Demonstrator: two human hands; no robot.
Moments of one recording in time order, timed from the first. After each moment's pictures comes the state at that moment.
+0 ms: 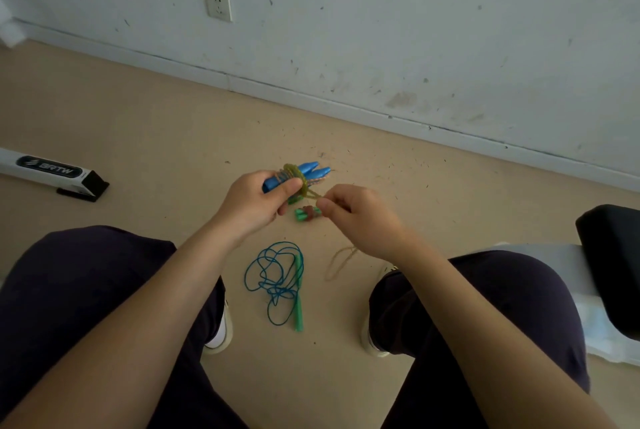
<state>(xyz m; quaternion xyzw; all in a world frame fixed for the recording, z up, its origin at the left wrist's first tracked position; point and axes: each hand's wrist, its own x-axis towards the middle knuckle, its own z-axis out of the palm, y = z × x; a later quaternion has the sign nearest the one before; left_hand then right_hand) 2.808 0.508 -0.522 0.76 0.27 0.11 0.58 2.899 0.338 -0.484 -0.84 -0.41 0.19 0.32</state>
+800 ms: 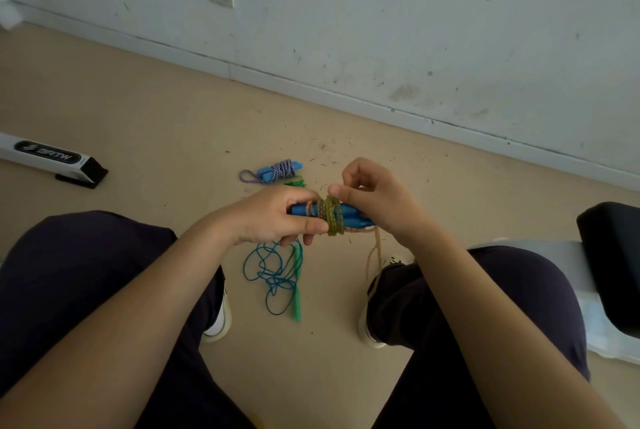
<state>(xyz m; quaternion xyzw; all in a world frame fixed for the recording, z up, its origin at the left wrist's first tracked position) 2.798 0.500 -0.512 0.82 0.02 -0.11 0.57 2.918 0.330 -0.490 -0.76 -0.32 0.27 0.49</state>
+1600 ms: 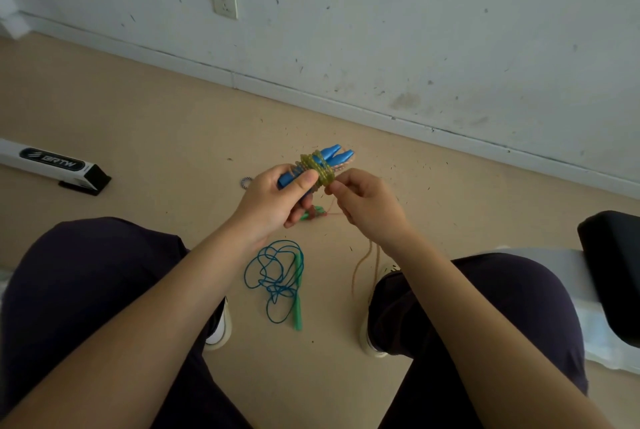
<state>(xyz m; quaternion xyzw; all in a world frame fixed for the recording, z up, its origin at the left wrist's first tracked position) 2.808 0.482 -0.508 0.66 0.22 0.14 0.71 2.903 0.346 -0.487 -0.79 -0.26 0.24 0.49</state>
